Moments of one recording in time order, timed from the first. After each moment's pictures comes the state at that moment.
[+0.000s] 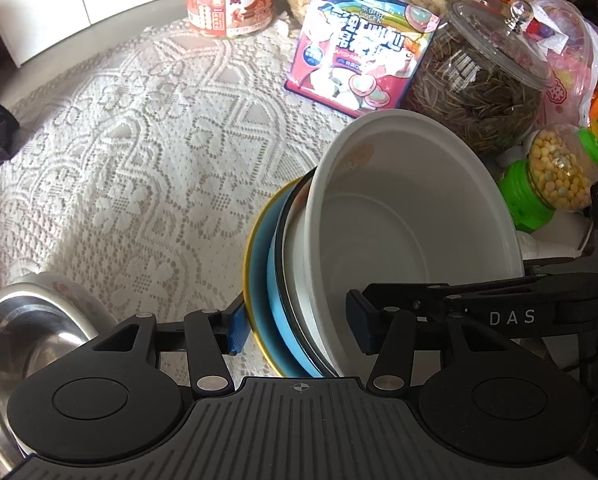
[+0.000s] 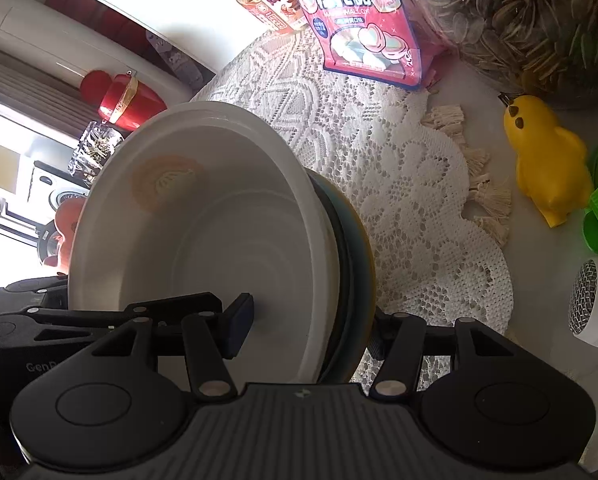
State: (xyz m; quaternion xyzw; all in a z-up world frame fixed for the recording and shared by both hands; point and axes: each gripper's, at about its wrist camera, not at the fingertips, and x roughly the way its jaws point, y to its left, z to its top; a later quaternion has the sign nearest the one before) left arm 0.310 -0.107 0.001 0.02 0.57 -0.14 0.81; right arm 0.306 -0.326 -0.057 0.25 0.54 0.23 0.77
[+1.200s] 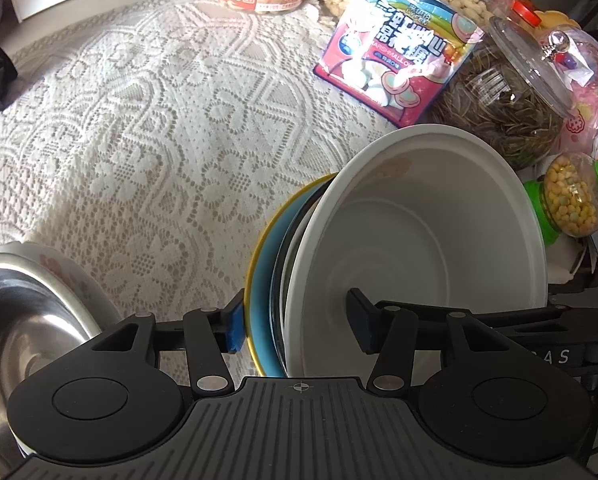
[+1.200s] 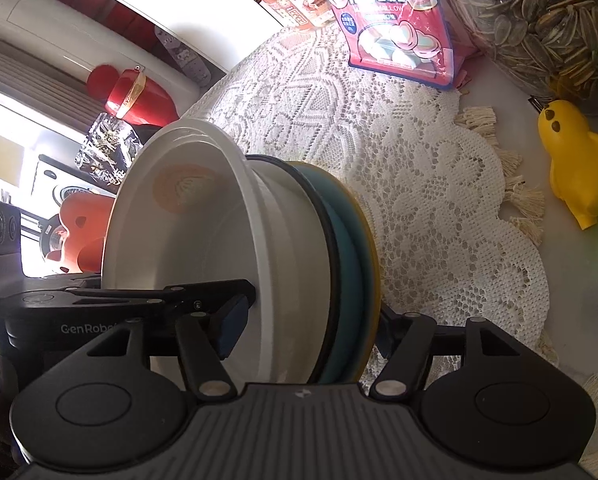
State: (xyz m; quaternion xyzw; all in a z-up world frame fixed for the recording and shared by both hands) left arm 0.322 -0.089 -0.011 -0.04 0.59 -0.14 0.80; right arm 0.307 -0.308 -0.052 0.25 0.54 0.24 0.77
